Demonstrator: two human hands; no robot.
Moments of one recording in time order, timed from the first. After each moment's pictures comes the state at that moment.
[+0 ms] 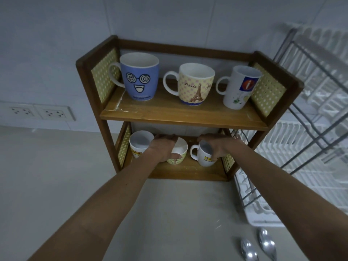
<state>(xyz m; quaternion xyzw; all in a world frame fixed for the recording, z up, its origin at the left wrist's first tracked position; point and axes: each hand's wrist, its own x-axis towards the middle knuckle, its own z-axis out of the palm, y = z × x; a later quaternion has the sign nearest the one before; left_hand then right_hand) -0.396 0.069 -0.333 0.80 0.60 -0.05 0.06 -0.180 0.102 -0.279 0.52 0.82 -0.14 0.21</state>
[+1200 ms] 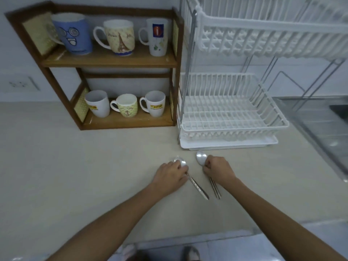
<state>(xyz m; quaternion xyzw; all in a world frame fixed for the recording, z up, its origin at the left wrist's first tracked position) -0.166 -0.208 -0.398 0.86 0.51 0.06 0.05 0.031 -0.174 -0.389 0.69 0.70 -0.19 -0.06</state>
